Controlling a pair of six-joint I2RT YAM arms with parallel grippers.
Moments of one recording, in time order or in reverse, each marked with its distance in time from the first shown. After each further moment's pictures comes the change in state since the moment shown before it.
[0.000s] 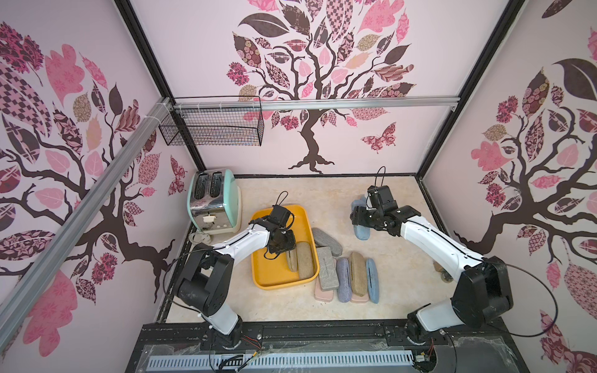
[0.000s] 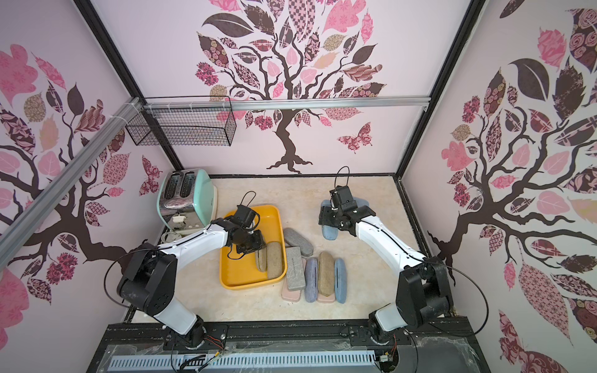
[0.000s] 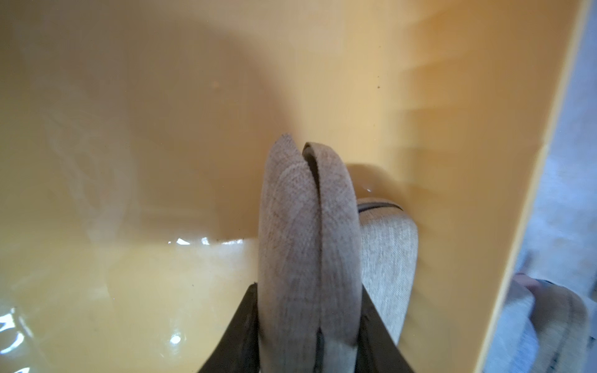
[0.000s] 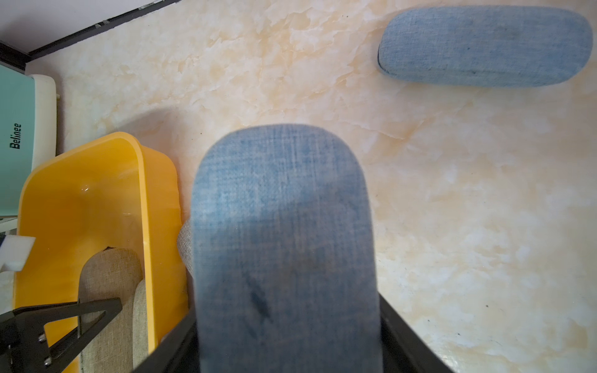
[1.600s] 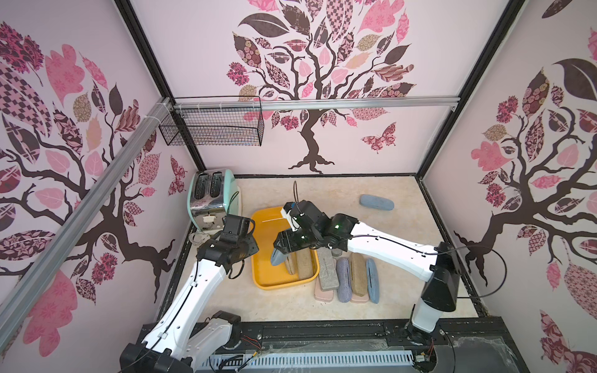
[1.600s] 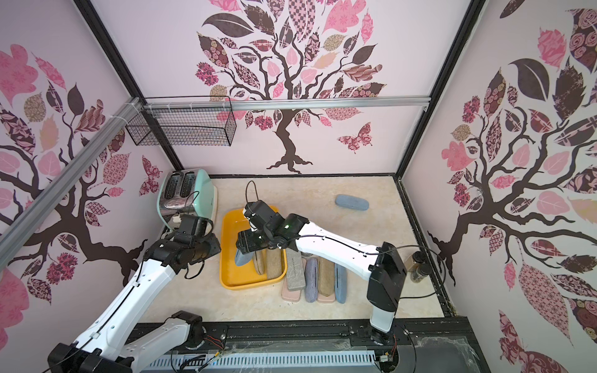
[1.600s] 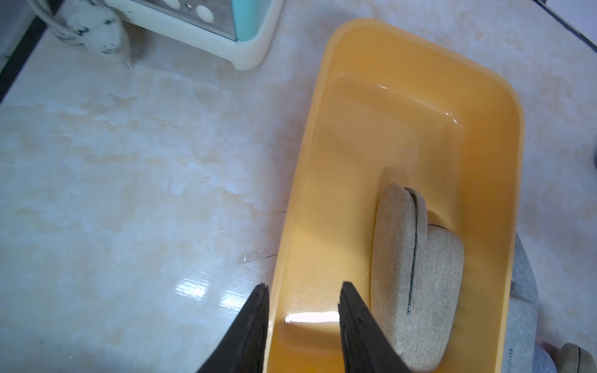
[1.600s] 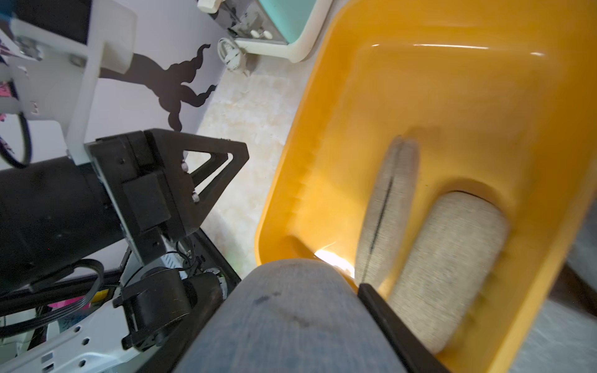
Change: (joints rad) left arm 0.222 -0.610 -0.081 -0.353 -0.359 0.038; right arm 0.658 0.344 0.530 -0.090 -0.142 0.130
